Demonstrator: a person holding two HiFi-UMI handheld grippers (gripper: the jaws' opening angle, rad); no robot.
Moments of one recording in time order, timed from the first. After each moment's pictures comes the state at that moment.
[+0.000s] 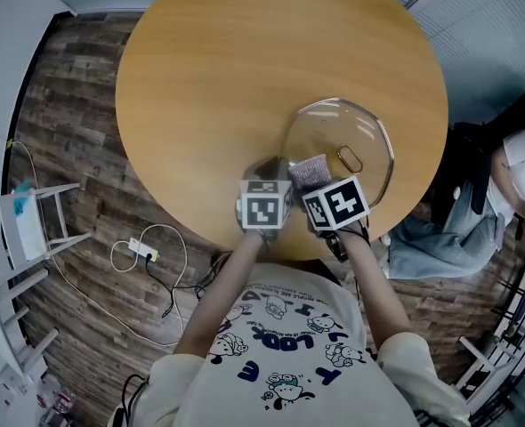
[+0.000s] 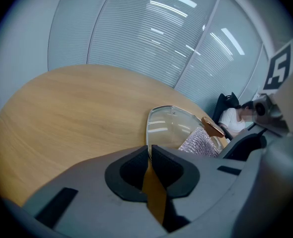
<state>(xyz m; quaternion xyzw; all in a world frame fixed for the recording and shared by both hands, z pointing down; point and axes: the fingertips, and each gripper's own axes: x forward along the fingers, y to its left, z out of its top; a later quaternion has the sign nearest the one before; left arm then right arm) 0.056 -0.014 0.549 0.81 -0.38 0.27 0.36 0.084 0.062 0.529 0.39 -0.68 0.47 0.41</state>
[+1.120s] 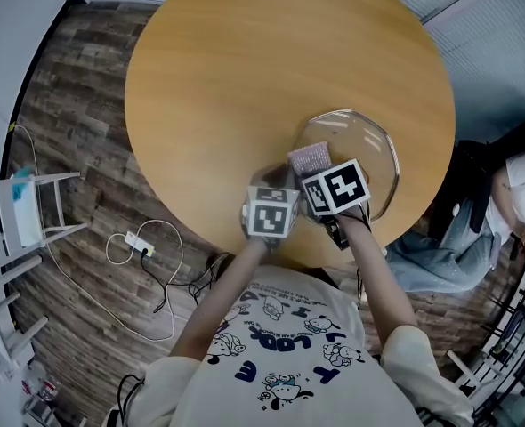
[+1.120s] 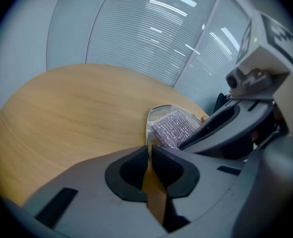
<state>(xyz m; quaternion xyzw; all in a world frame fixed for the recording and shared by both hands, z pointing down) 0.055 -0.015 0.547 0.81 -0.38 0.27 0.35 0.077 0.012 0.528 0.38 -0.69 0.45 0.42</state>
